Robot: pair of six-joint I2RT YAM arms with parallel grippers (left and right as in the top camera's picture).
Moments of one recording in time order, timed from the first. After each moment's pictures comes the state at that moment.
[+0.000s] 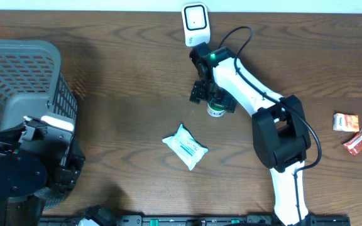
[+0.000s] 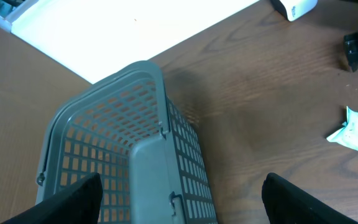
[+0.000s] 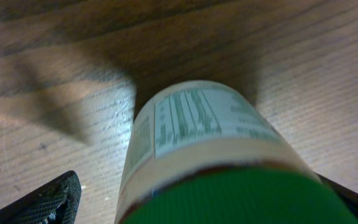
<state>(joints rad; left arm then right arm) -0.62 0.95 1.88 -1.65 -0.58 0.09 0.48 2.23 1.79 -1.17 0.04 0.85</state>
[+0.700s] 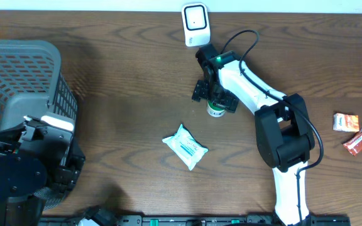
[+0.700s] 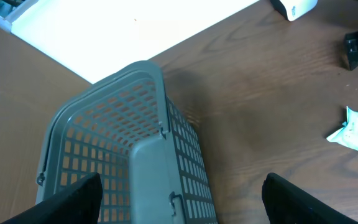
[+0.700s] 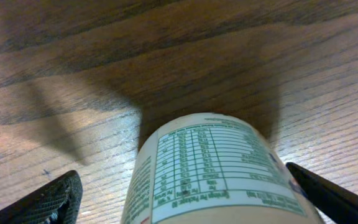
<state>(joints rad) -0.62 0.95 1.88 -1.65 -0.58 0.09 0.46 2.22 1.71 -1.04 0.00 0.84</state>
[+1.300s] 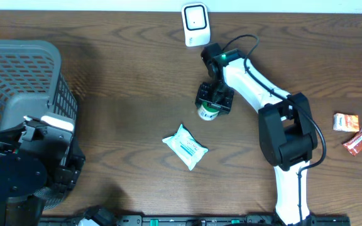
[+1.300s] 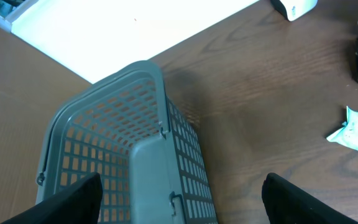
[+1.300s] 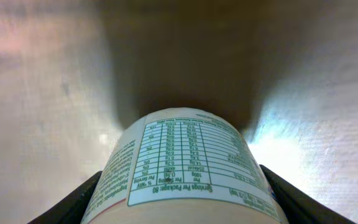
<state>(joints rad) -0.62 0.95 1.88 -1.65 -0.58 0.09 0.42 2.22 1.72 -1.13 -0.26 0.67</state>
